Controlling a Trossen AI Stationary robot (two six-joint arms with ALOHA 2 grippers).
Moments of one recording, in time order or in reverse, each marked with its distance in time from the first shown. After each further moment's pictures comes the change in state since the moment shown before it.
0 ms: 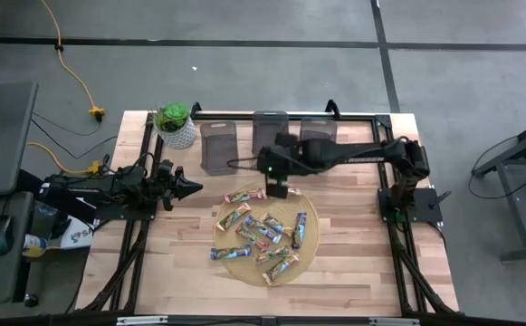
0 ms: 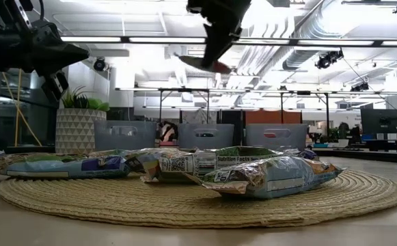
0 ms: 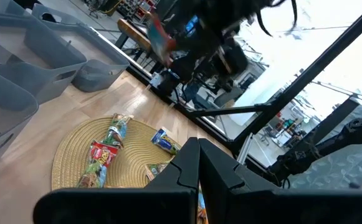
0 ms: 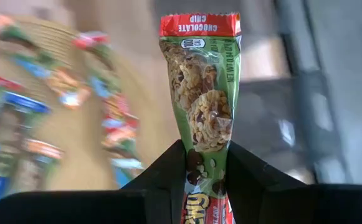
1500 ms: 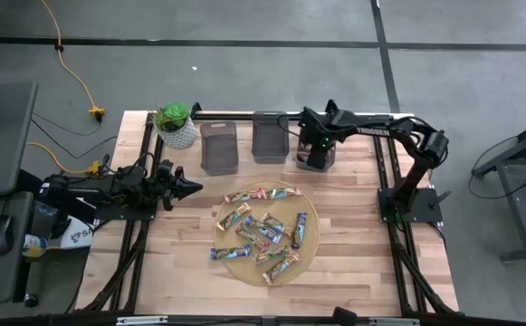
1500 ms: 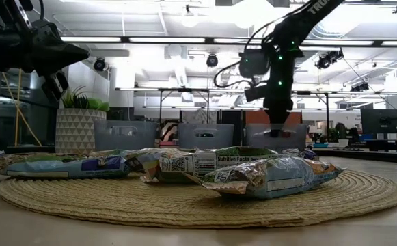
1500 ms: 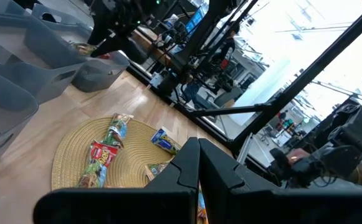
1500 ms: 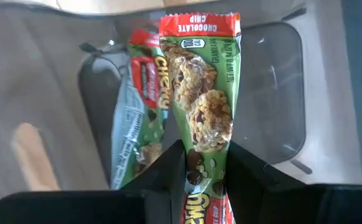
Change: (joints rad) left arm 0.000 0.000 0.000 0.000 0.000 0.000; right arm -0.532 -0.131 -0.611 0.211 -0.243 -0.260
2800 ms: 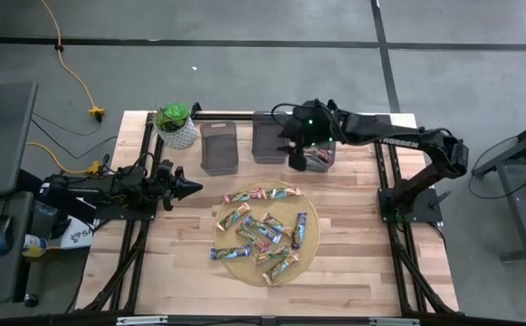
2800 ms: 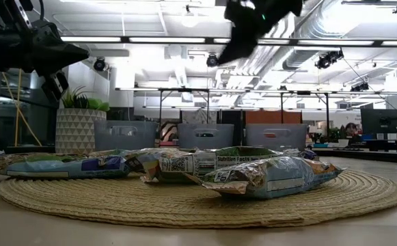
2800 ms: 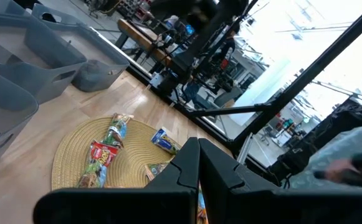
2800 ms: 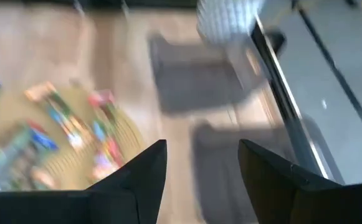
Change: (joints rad) left arm 0.000 0.000 0.000 0.000 0.000 0.000; right arm 0.238 -0.206 0.149 0.354 -0.244 0.025
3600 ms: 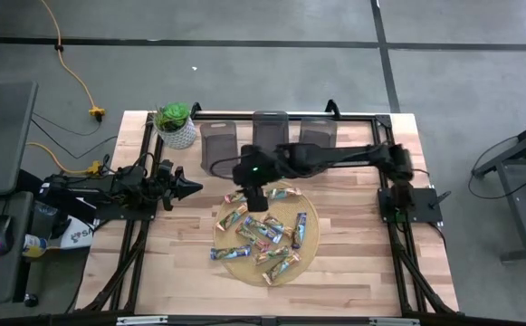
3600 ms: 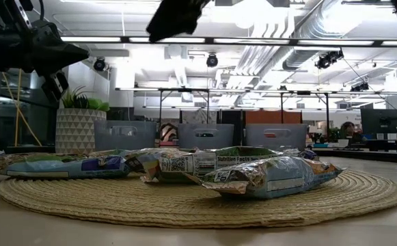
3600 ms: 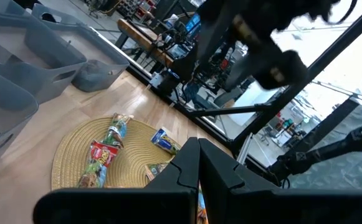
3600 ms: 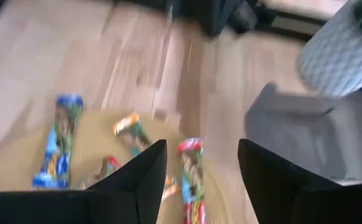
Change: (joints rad) left arm 0.000 0.000 0.000 0.000 0.000 0.000; right arm 0.329 0.490 0.631 -0.290 0.114 0.046
